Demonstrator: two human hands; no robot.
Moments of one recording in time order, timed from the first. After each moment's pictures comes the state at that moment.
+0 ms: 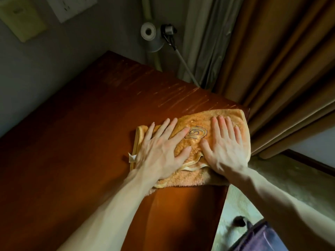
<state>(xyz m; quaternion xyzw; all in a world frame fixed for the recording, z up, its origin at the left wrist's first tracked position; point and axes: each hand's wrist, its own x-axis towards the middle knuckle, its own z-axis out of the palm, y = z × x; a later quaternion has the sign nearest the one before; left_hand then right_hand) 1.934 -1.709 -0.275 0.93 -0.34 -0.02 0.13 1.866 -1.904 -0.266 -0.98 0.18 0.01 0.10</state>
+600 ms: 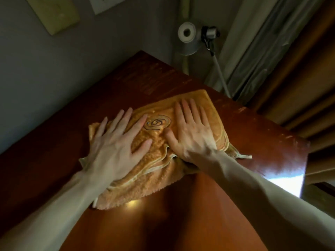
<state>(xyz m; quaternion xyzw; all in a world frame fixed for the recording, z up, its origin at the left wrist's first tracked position) 2.046 -1.558 -0.264 0.98 -0.20 -0.02 0.05 2.038 -1.781 -0.271 -1.00 -0.02 0.00 0.09</state>
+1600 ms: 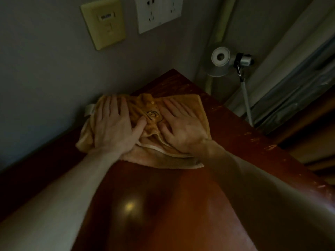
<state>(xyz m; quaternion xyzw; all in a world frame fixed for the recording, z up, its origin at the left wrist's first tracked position) 2.143 -1.520 -0.263 1.00 0.01 0.01 0.05 2.152 -1.728 -0.268 -0.97 -0.21 0.01 0.10</state>
